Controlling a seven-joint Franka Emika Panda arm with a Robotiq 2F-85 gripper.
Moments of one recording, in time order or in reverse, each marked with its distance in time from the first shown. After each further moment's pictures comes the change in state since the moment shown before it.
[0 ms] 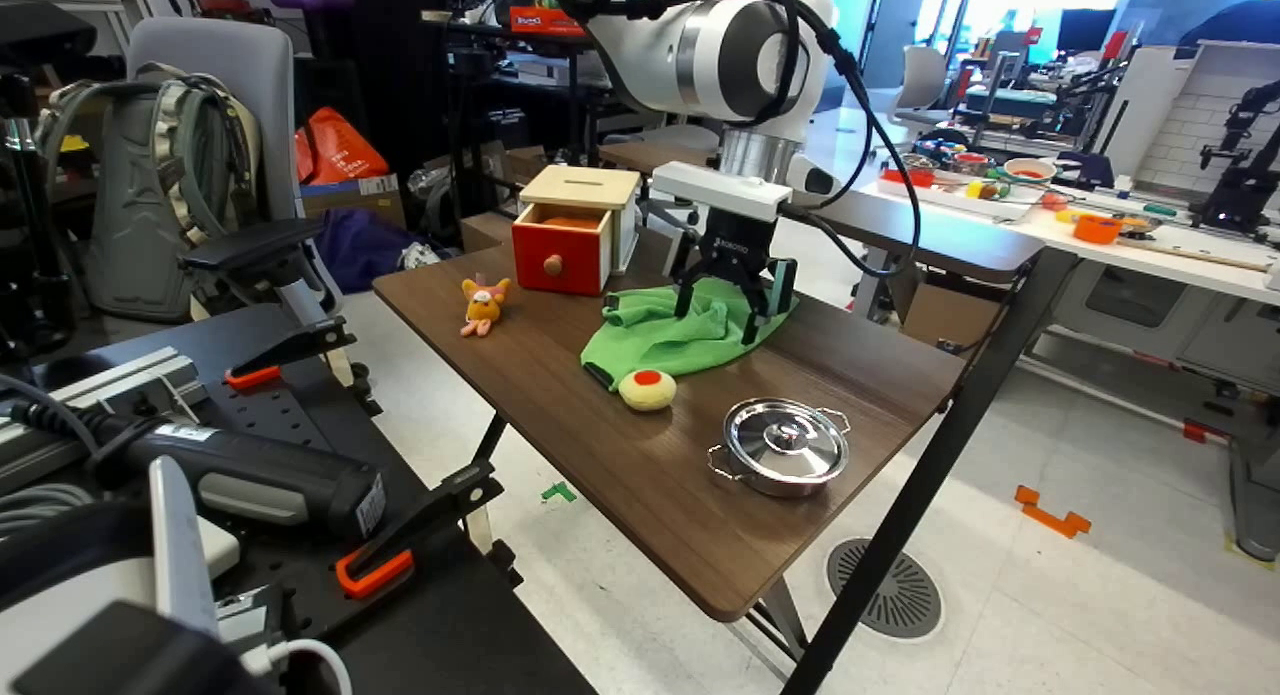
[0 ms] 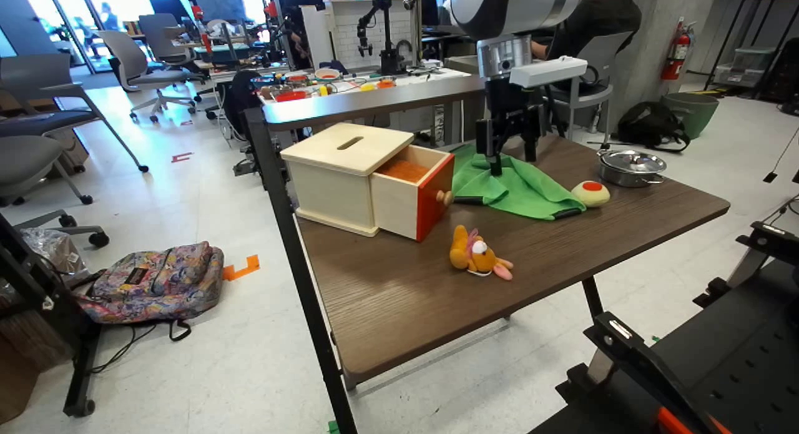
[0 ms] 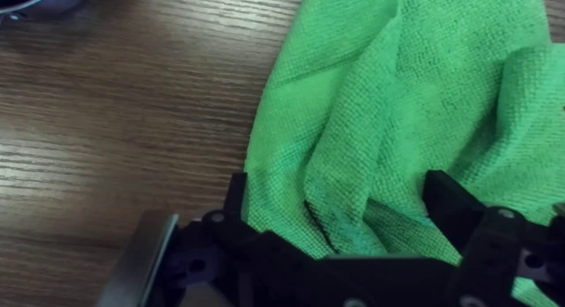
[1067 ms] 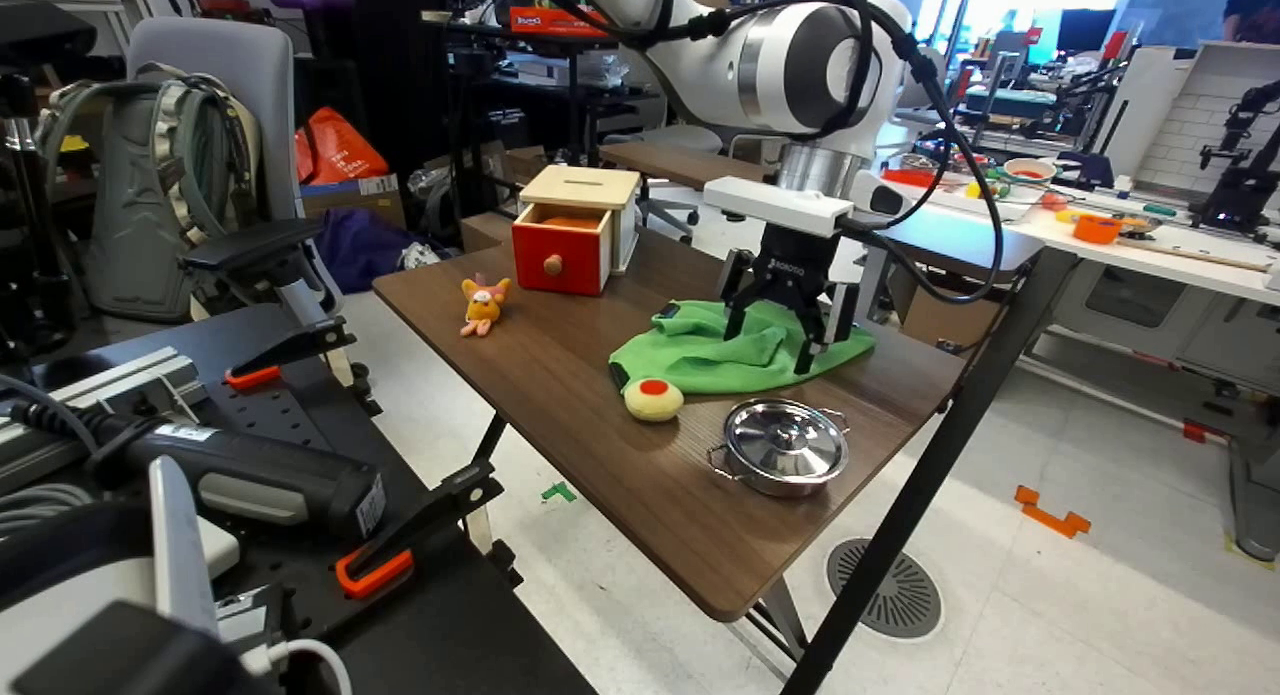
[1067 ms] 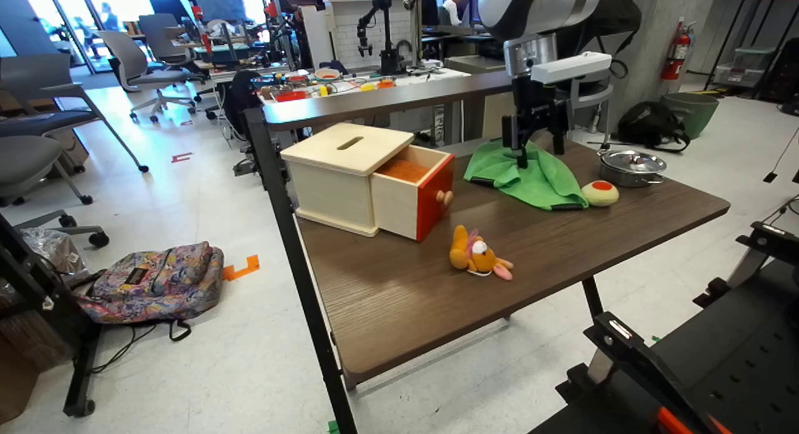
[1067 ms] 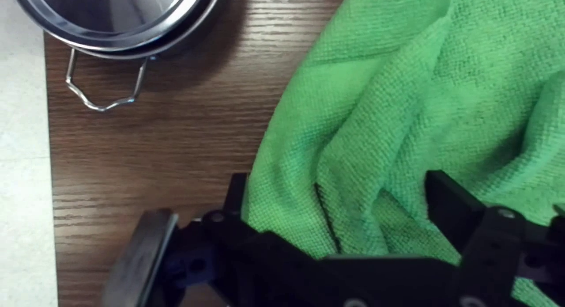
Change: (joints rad) arm -0.063 0.125 -0.043 0.230 0.000 -0.137 0.061
